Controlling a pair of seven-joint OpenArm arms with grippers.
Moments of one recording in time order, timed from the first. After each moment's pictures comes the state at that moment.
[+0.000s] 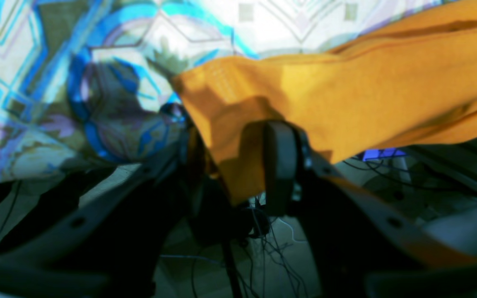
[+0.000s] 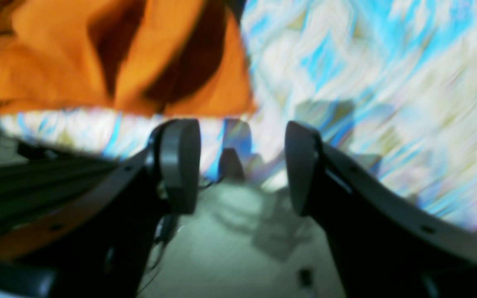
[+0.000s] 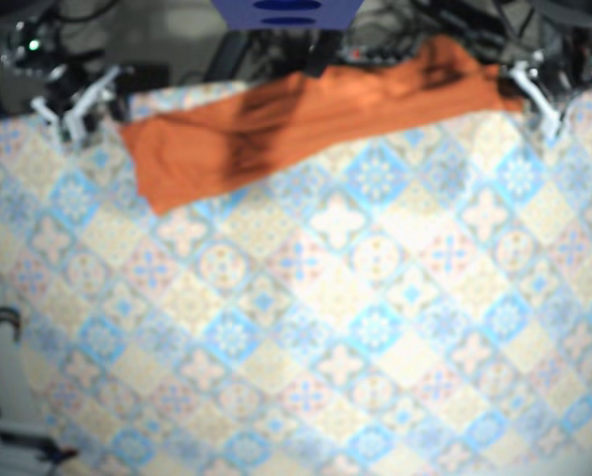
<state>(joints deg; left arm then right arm) 33.6 -33.5 -19.8 78.8 -44.6 -30.8 50.4 -35.8 16.1 26.8 99.4 17.8 37.1 -30.4</state>
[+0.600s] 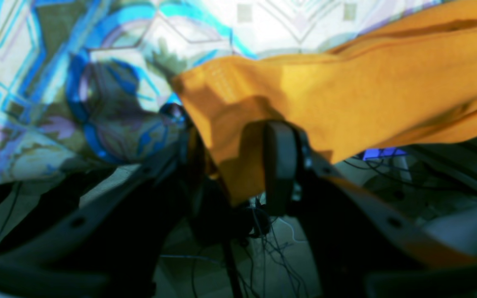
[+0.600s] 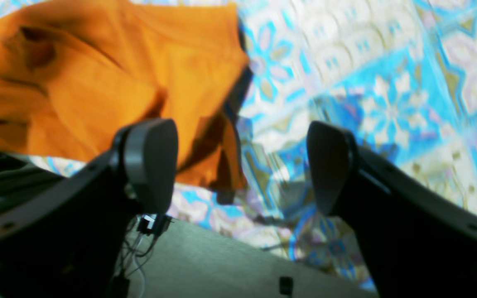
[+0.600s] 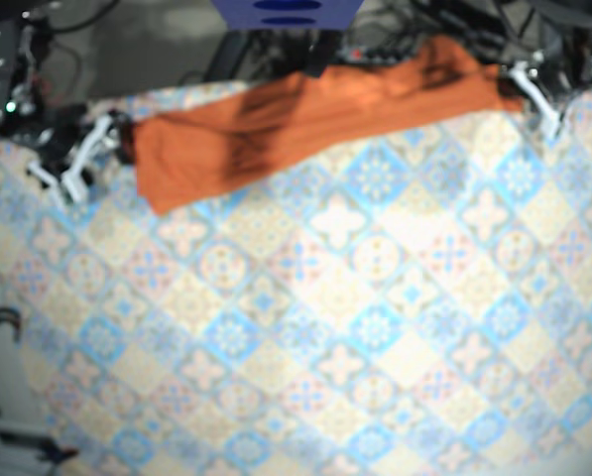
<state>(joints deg) 33.6 -33.5 -19.8 78.8 -44.5 -30.8 50.2 -22.3 24.4 18.5 100.9 30.9 37.0 -50.4</state>
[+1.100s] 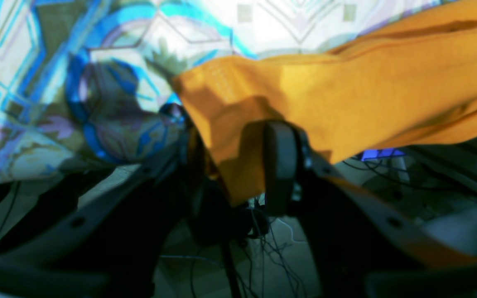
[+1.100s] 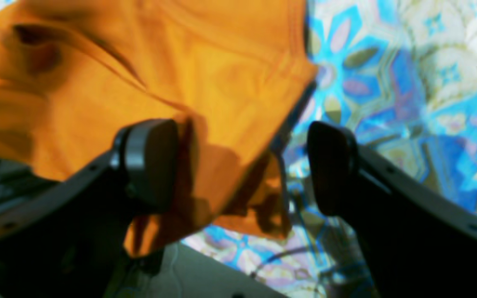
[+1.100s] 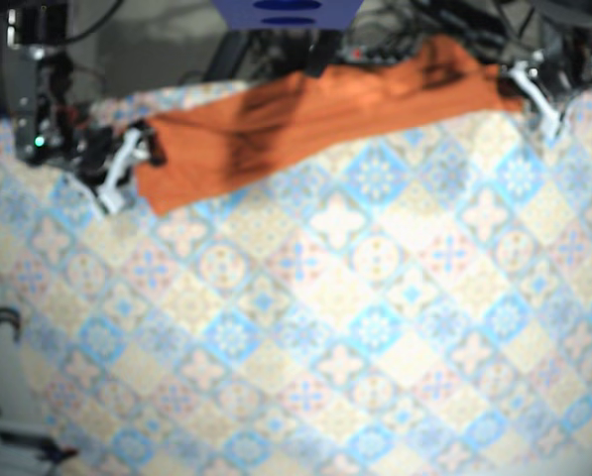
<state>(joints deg) 33.7 -33.5 -19.8 78.8 -44.7 -30.6 50.2 -12.9 24.3 7.5 83.9 31.8 37.0 -52.2</state>
